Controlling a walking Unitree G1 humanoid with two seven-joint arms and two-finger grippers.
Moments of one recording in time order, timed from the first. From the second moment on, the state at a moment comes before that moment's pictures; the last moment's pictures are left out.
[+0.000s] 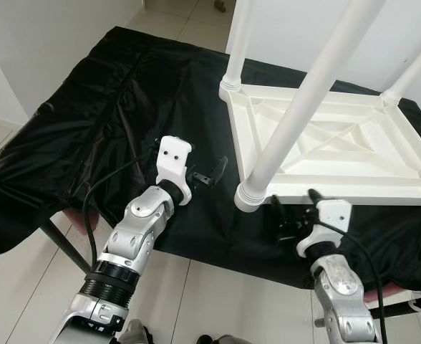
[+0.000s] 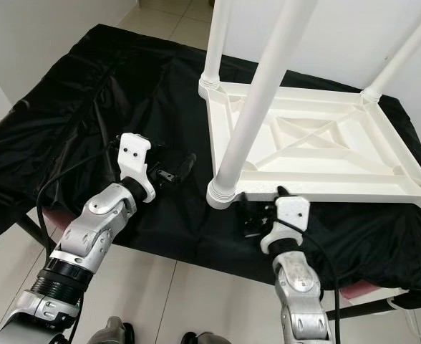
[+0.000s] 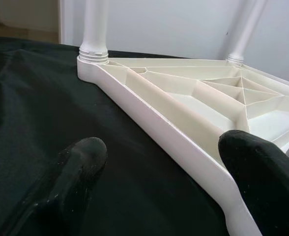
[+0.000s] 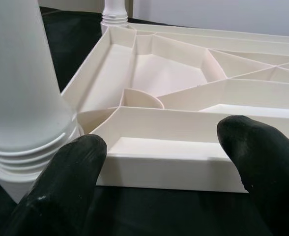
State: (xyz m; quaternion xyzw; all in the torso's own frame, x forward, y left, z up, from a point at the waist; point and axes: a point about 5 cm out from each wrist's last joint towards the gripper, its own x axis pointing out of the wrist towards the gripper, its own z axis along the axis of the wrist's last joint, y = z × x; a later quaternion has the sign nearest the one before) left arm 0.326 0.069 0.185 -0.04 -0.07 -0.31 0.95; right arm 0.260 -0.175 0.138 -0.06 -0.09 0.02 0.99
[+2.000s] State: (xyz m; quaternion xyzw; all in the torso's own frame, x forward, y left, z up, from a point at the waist) left arm 0.326 0.065 0.191 -0.03 -0.06 -0.33 0.94; right arm 0.325 -0.177 0.150 -0.05 -0.12 -0.05 0.99
